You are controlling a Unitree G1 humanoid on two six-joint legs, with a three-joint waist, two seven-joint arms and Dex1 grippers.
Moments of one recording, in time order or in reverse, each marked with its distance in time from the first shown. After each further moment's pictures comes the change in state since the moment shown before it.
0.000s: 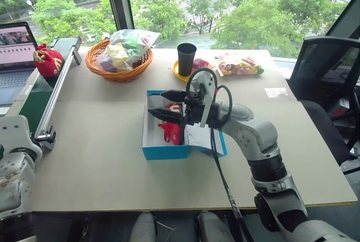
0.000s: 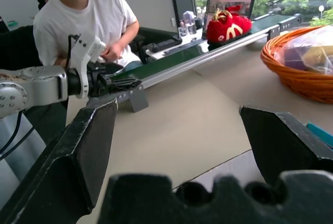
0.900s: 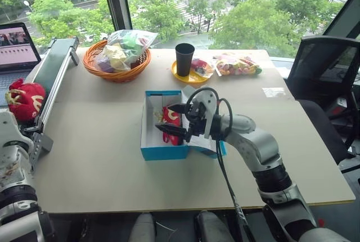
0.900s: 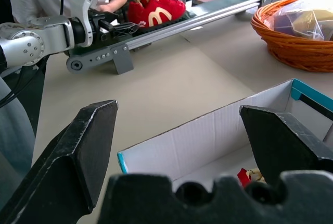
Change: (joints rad) left arm -0.220 0.039 -0.021 0.555 0.035 -0.340 -0.063; right arm 0.016 -0.047 -0.003 -0.040 -0.005 0.040 -0.013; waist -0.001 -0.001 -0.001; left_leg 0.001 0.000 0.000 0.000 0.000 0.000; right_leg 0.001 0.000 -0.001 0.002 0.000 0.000
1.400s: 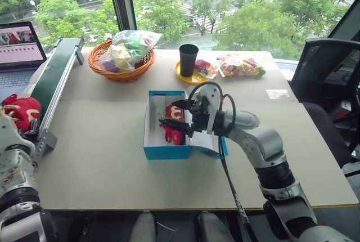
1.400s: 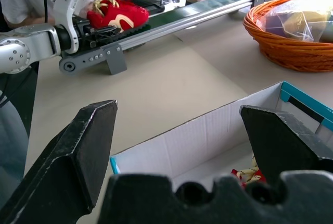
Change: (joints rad) left arm 0.001 -0.241 -0.120 -0.531 -0.168 0.234 -0.036; right arm -0.069 0.141 -0.221 0.009 0.255 0.237 -0.141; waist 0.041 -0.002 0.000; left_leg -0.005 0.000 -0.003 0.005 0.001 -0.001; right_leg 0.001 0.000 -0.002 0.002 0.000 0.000
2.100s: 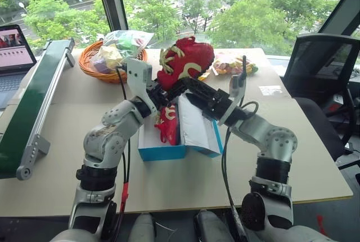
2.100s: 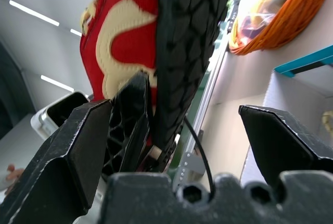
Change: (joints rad) left arm -0.169 -0.215 -0.402 -0.632 -0.243 0.532 -0.099; right arm 0.067 0.093 -0.456 0.135 0.645 0.267 -0.577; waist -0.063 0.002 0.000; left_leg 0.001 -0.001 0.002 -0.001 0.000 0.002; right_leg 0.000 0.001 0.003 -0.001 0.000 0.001
